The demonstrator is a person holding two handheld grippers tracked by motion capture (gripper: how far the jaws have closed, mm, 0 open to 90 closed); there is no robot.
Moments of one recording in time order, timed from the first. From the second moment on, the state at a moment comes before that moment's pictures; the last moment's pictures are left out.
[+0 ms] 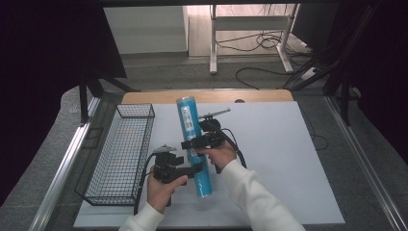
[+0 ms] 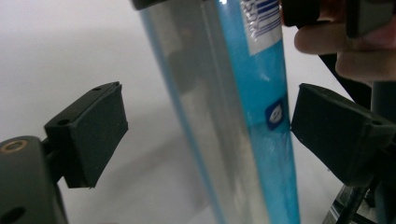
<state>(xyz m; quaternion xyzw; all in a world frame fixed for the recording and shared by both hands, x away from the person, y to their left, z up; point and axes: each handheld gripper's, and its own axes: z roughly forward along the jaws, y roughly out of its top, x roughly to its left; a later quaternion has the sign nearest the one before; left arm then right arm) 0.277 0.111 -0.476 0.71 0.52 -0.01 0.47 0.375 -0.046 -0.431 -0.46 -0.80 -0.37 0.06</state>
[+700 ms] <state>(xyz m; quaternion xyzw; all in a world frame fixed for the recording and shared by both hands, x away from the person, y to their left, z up) 0.291 0.108 -0.481 0.68 0.55 -0.03 0.48 0.373 -0.043 -0.435 -0.49 -0.77 -0.40 0.09</state>
